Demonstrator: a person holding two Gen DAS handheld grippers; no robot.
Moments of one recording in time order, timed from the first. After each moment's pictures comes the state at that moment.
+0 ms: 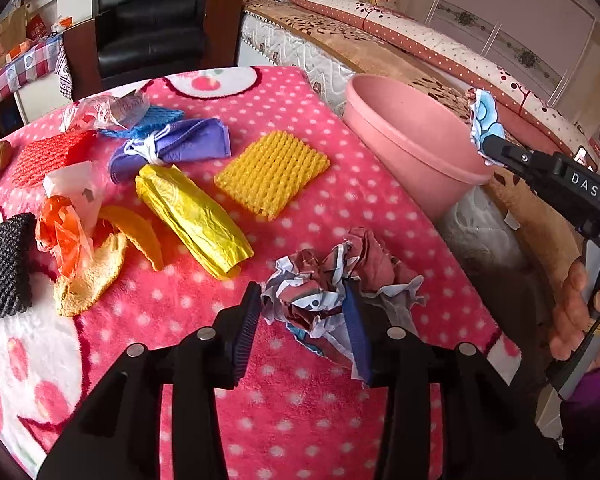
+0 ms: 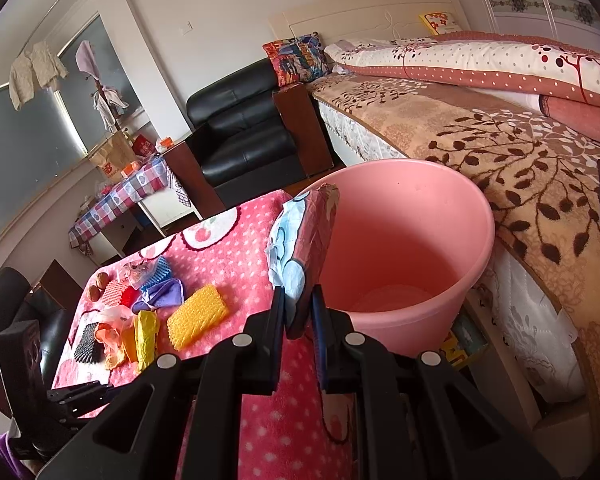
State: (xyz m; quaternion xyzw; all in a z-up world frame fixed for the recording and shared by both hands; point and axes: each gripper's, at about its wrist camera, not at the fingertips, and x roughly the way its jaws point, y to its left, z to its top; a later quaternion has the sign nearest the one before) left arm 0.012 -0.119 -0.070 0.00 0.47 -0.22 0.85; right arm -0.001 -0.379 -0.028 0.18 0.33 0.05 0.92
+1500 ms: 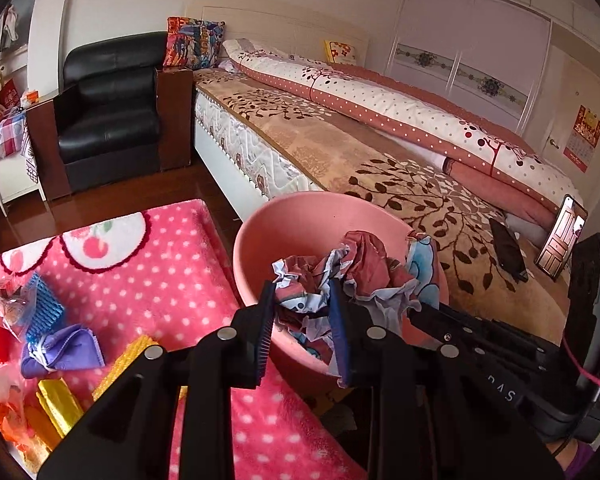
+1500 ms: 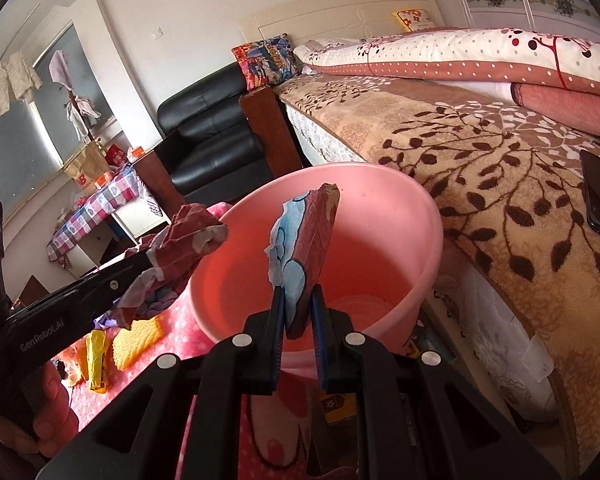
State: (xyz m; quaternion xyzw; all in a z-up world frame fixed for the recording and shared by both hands) left arm 0.088 -0.248 -0.013 0.00 0.35 -0.27 0.90; right arm 0.028 -0.436 -0.050 0.19 0.33 0.01 0.92
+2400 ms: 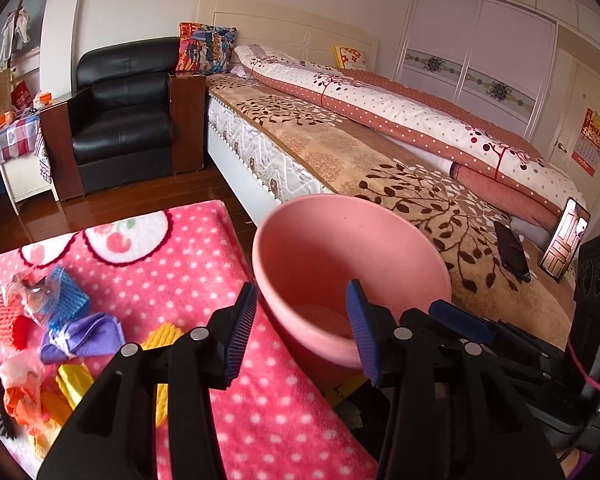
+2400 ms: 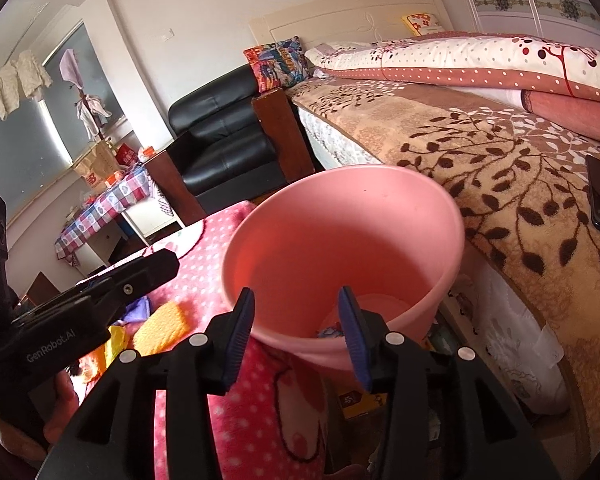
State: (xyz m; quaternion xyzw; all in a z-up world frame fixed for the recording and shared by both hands) left arm 0.066 -0.227 -0.003 0.00 0.34 -0.24 0.91; right arm 0.016 -0.410 -0.040 0.19 0.33 0.03 0.93
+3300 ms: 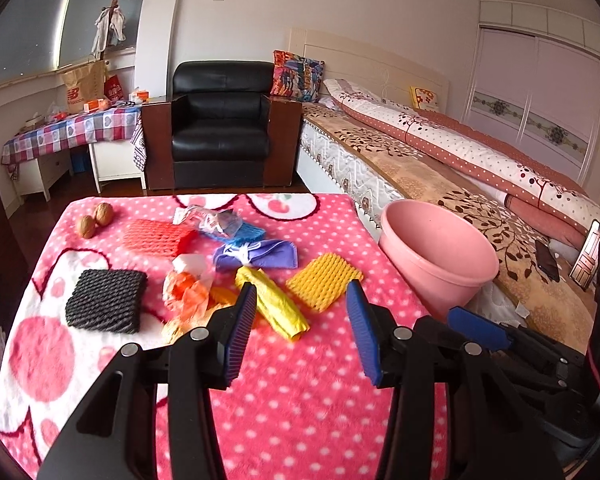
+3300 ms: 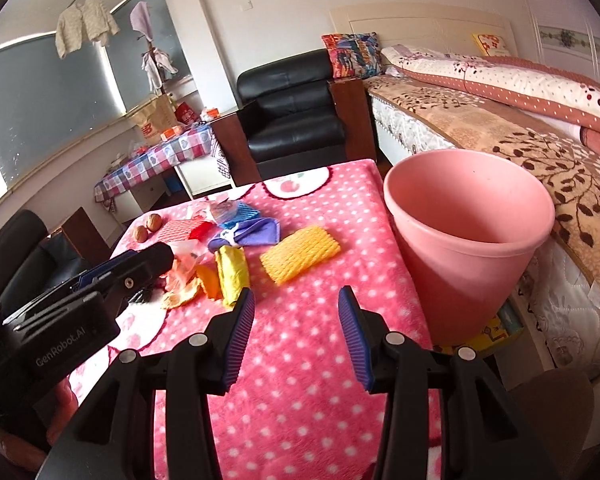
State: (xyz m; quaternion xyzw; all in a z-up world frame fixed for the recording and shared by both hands) left arm -0.049 -0.088 0.005 -0.03 0.30 -0.11 0.95; right arm -0.066 -0.260 -0.020 0.11 0.33 0.12 0.93
